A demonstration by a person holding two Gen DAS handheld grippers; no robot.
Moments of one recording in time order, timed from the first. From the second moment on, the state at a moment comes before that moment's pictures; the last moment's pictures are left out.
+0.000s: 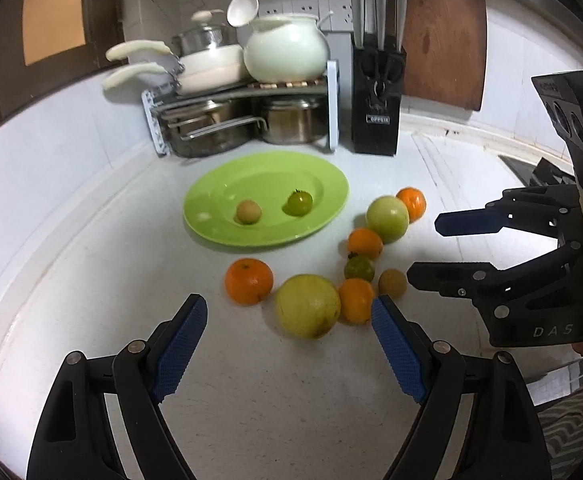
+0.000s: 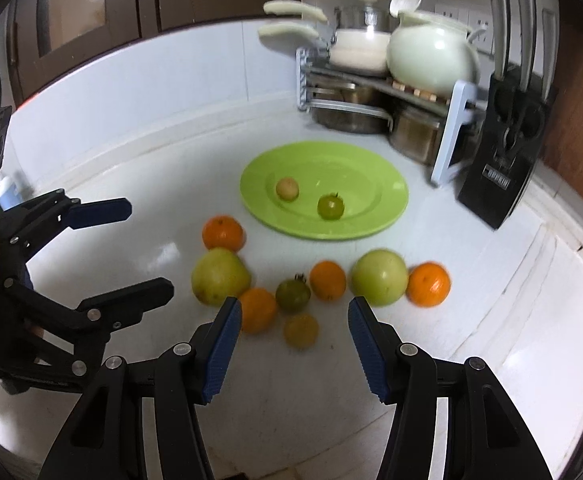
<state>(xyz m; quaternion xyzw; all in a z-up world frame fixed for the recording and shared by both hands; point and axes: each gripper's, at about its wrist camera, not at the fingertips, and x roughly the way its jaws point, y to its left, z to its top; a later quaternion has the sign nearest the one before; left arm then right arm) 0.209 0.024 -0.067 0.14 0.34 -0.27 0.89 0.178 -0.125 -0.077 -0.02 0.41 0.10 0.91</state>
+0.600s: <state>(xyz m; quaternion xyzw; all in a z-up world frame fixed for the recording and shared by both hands) 0.236 0.014 -0.094 0.13 0.37 -0.30 0.87 0.199 -0.133 -0.115 0.01 0.46 0.11 0.88</state>
